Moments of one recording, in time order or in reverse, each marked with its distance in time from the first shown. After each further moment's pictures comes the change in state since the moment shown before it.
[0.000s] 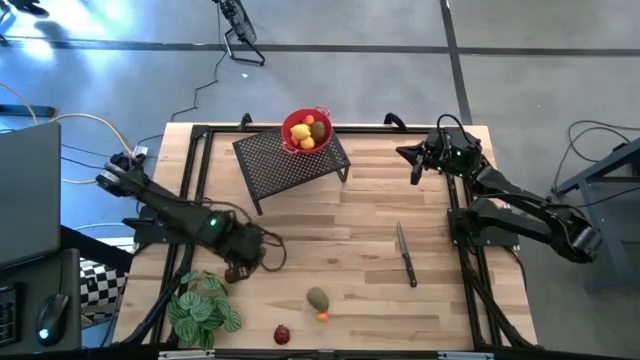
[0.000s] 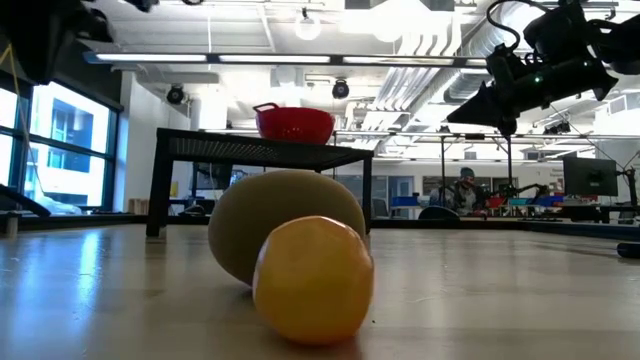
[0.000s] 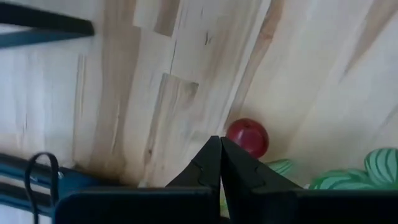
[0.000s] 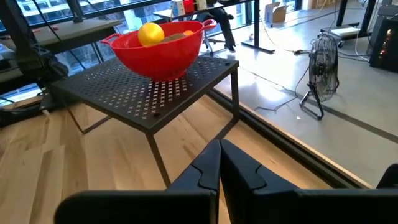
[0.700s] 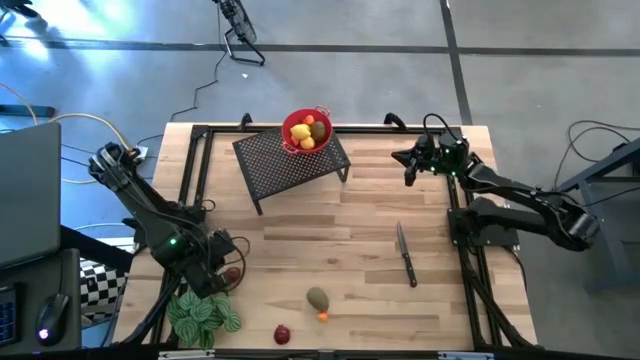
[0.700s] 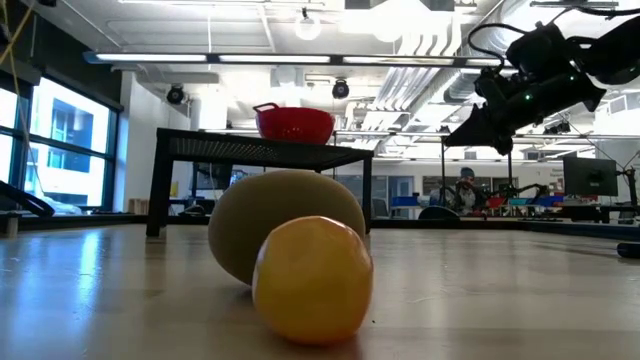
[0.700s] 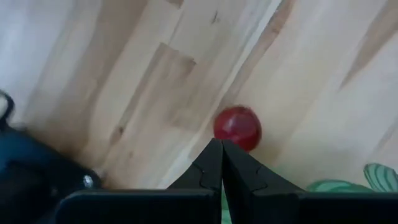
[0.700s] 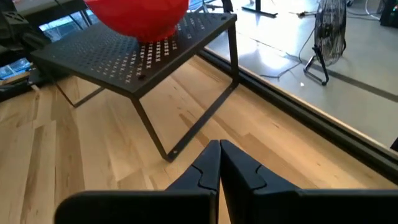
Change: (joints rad) left arm -0.345 -0.192 -0.248 0.141 -0.179 -0.570; right arm 0.000 0.143 0.000 0.003 -0.004 0.001
